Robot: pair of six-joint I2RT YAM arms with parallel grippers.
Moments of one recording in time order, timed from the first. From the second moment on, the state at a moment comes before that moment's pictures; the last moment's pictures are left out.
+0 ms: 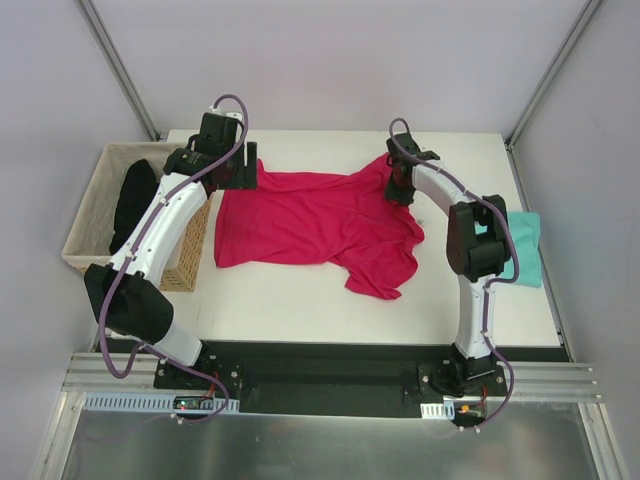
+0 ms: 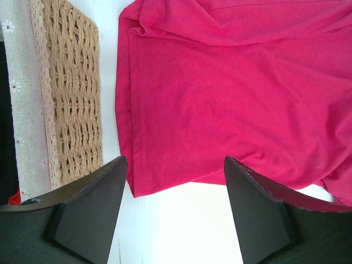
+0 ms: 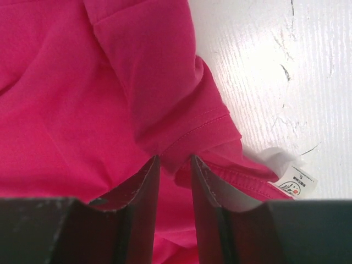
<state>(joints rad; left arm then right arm) -0.28 1.54 1.57 -0.84 -0.17 -0.19 0.32 2.14 1.74 -0.71 0.22 0.59</state>
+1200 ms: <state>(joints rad) -0.28 1.54 1.57 -0.84 -0.17 -0.19 0.12 2.11 1.72 -0.69 0.28 0.58</state>
